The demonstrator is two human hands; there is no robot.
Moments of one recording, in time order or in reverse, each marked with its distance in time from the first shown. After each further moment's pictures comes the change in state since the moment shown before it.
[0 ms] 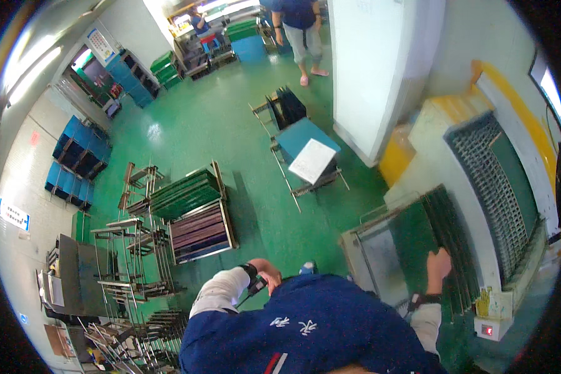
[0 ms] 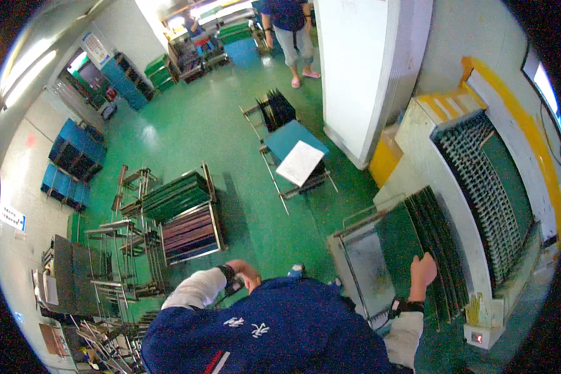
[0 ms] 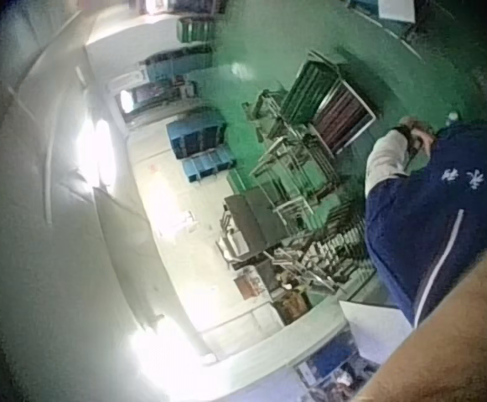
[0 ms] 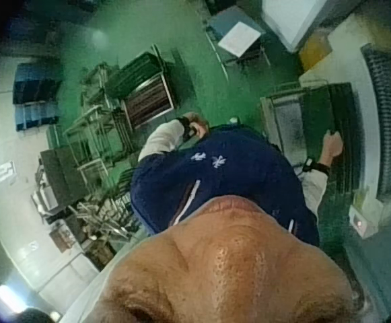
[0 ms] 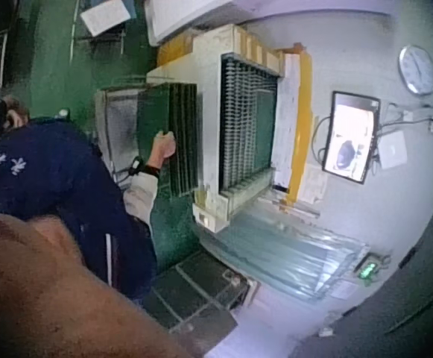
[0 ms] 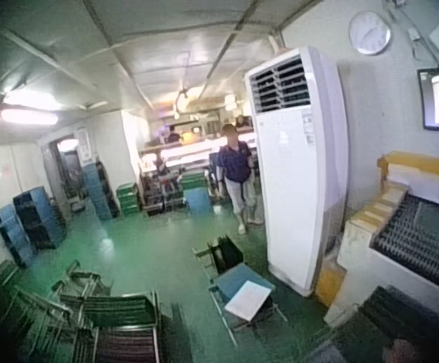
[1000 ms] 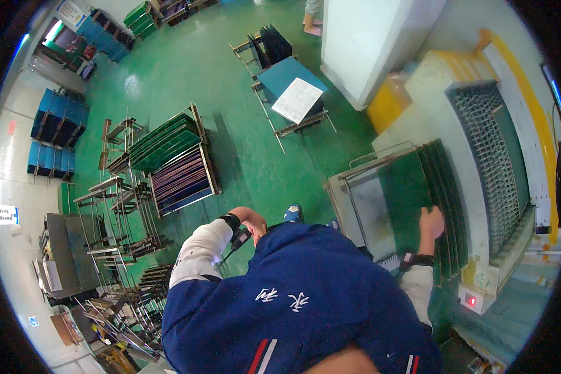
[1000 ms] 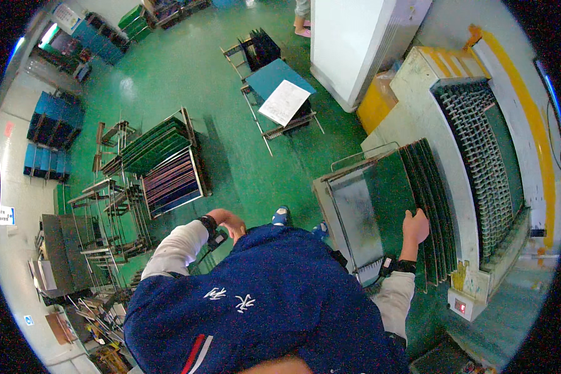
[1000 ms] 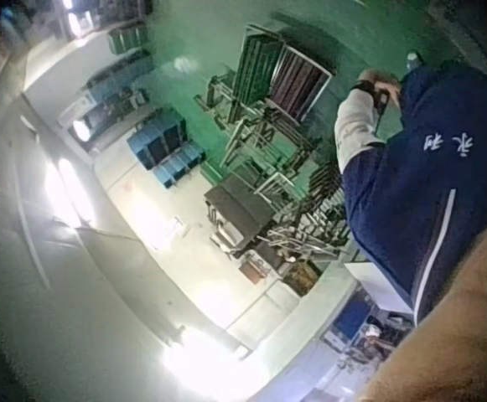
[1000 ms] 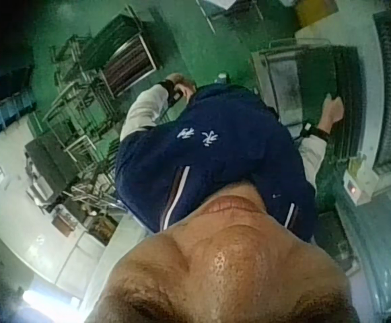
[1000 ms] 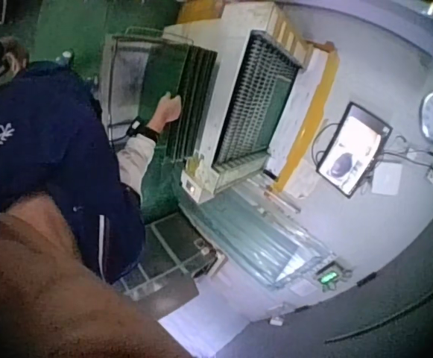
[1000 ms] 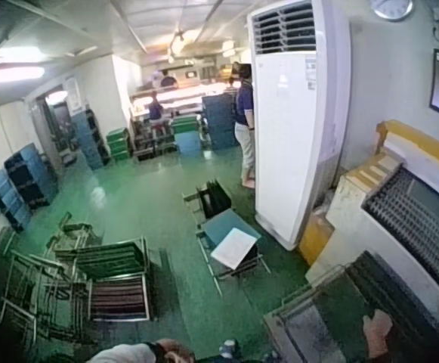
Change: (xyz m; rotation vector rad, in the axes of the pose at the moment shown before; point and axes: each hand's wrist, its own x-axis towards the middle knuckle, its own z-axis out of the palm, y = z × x) left_hand 0.003 0.005 -0.003 0.106 0.098 -0.080; right_hand 0.011 -0.001 0.017 0.015 -0.022 -0.003
